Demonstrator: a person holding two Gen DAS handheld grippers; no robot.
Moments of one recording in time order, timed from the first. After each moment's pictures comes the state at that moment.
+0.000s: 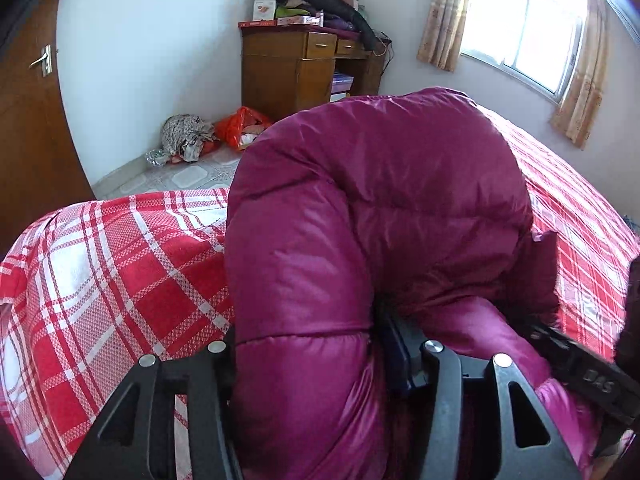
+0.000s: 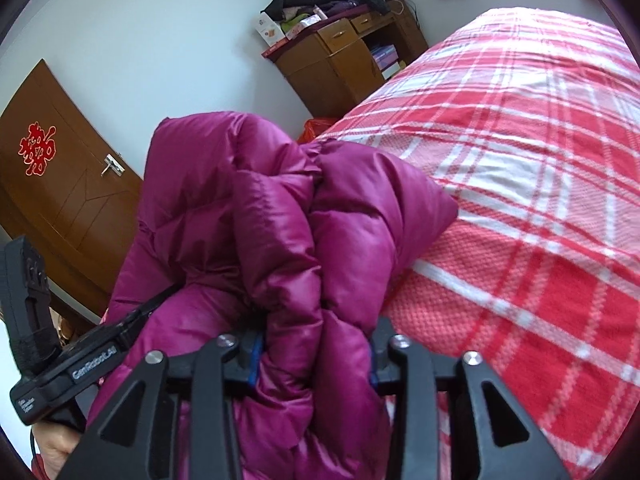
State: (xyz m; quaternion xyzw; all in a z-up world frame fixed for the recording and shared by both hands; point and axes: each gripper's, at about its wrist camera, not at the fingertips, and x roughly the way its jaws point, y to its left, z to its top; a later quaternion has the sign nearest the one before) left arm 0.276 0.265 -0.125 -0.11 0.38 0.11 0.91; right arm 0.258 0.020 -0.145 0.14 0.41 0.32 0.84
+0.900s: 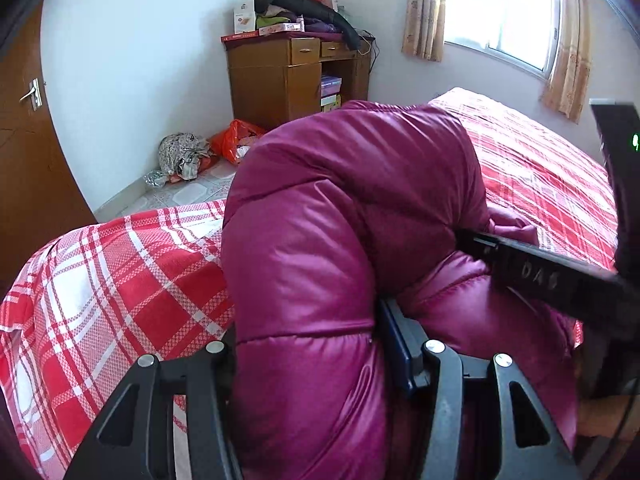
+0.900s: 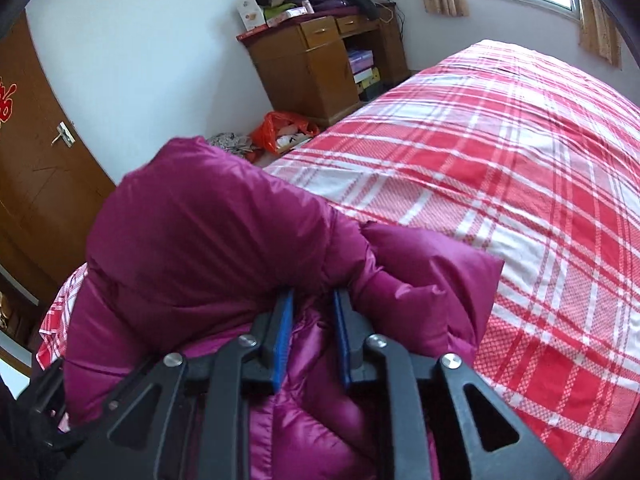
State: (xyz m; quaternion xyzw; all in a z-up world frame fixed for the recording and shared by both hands) left arm 0.281 0.248 -0.128 -0.06 0.38 0.10 0.92; right arm 0.277 0.076 -0.133 0.04 0.42 0.25 0.87
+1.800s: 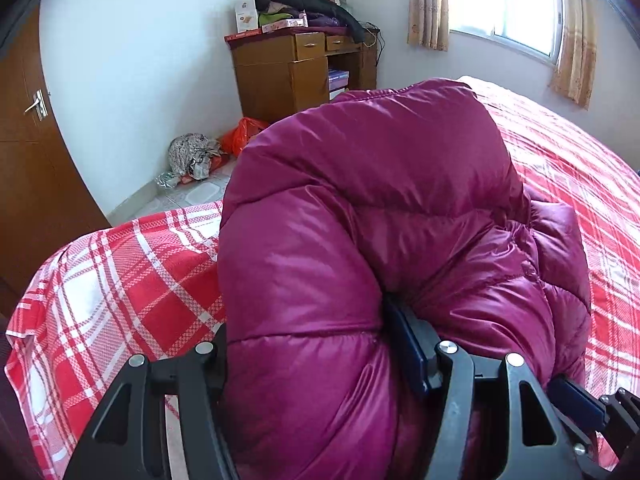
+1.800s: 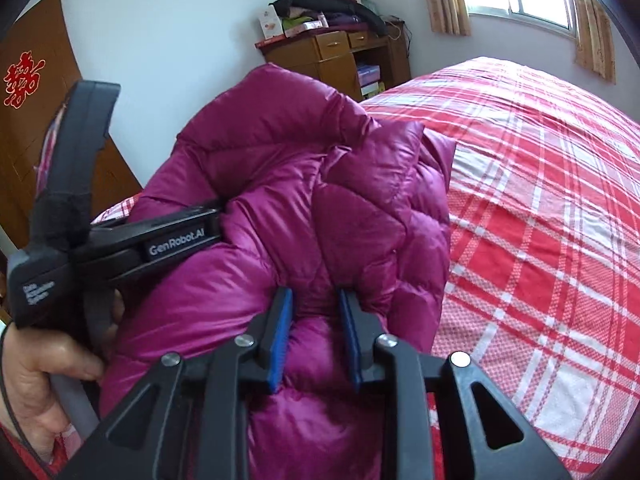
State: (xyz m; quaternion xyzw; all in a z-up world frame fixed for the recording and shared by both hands) left arm 0.278 0.241 -0.132 -0.03 0.39 0.12 0.91; right arm 0.147 0.048 -0.130 0.01 0.38 0.26 0.89
